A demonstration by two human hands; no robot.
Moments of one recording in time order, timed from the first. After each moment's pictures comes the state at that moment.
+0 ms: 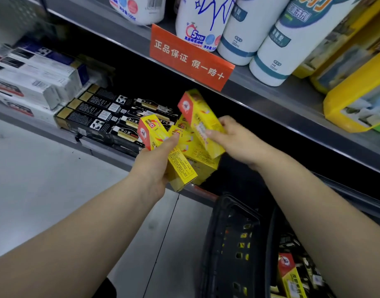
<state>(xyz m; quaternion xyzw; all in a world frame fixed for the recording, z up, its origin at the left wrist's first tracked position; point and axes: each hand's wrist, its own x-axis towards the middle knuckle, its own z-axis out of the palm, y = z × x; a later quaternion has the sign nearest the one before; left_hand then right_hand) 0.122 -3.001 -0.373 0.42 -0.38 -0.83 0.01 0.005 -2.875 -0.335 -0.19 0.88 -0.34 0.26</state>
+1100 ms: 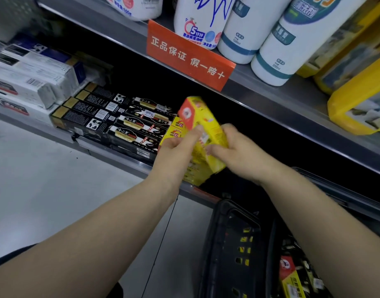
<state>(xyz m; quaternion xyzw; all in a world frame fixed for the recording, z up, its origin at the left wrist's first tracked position) 0.107 -2.977 -0.359 0.37 -0.49 -0.79 0.02 0.028 -2.868 -0.322 -0.24 0.91 -0.25 0.23</state>
